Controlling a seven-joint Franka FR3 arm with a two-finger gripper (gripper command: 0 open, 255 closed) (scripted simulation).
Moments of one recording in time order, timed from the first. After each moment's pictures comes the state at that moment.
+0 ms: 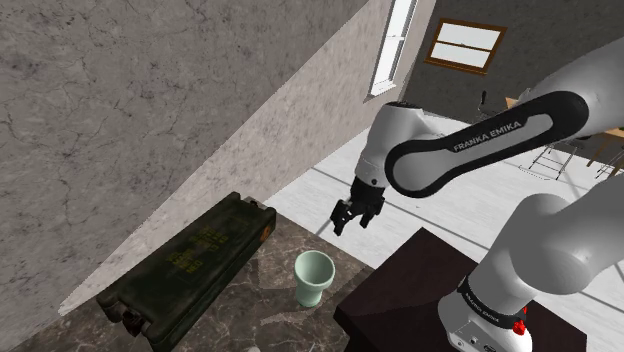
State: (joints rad) arm 0.15 -0.46 0.30 -2.83 0.35 2.43 0.37
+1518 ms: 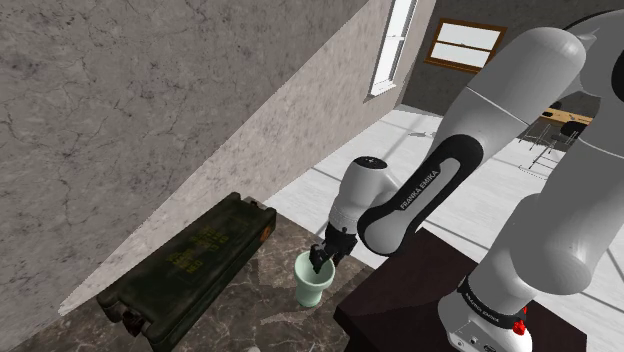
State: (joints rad) arm 0.16 0.03 0.42 -2.80 0.30 2.91 0.51
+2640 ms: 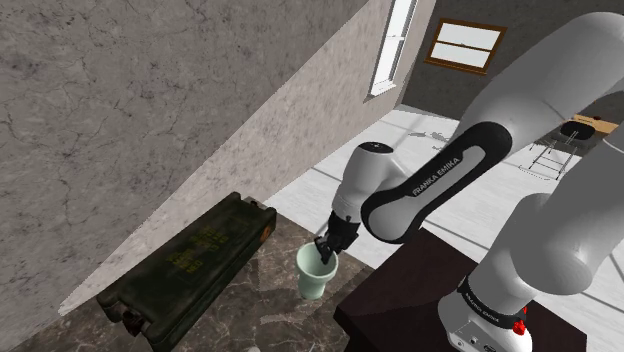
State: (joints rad) arm 0.17 -0.11 0.42 -2.80 0.36 2.78 0.48
